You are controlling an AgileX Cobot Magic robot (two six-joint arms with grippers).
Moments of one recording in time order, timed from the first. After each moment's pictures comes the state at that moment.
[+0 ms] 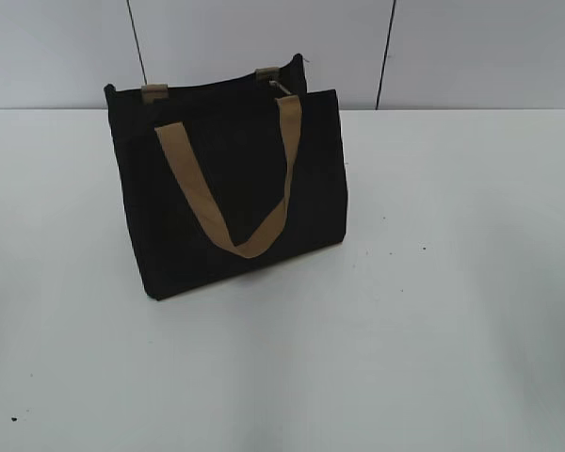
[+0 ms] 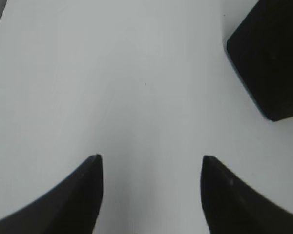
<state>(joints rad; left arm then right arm) 0.11 0.60 -0.66 -0.13 0.90 0.19 0.16 0.91 -0.82 0.05 0.88 -0.16</state>
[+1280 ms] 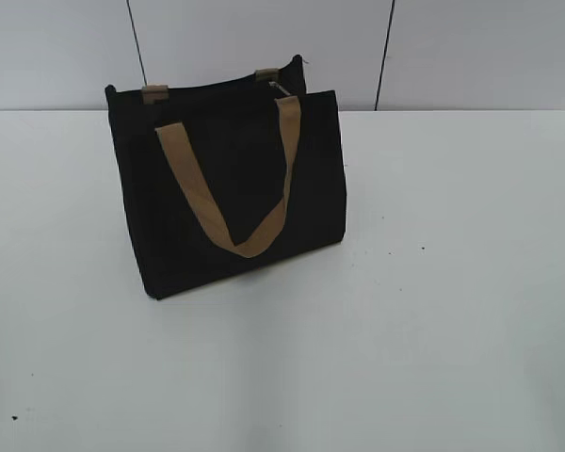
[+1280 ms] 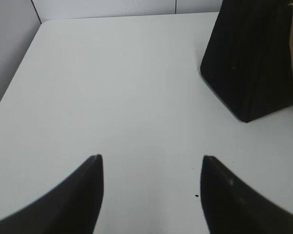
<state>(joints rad) 0.11 -0.01 -0.54 -0.15 1.08 0.22 0.16 -0.01 -0.48 0.11 1.10 -0.15</state>
